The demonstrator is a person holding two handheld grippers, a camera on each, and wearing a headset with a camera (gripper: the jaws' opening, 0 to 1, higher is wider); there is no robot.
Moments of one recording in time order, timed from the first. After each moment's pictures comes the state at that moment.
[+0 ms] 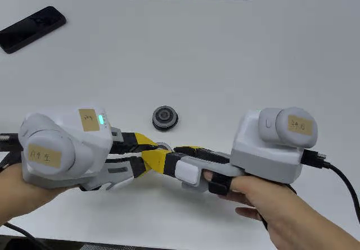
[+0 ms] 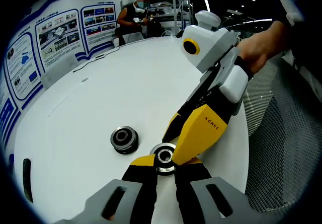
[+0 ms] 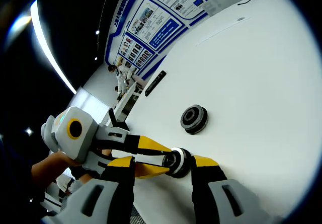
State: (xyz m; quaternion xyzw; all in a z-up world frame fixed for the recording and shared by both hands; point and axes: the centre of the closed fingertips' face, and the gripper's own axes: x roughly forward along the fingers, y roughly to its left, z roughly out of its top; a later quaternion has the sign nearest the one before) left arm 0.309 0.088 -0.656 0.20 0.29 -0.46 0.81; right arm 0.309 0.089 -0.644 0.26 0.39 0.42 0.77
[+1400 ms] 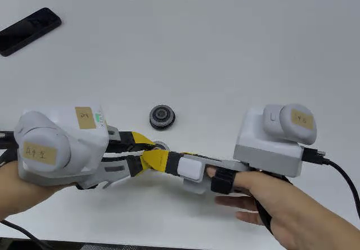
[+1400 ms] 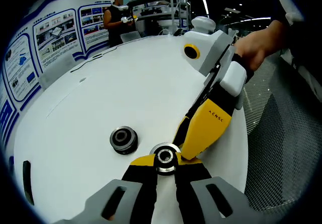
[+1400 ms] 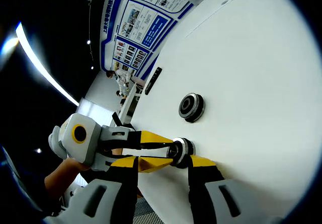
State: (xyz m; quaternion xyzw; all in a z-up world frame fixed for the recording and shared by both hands) left arm 0.308 0.086 -0.655 0.20 0.30 -0.47 0.81; right arm 0.298 0.086 -0.645 0.33 0.43 0.41 0.73
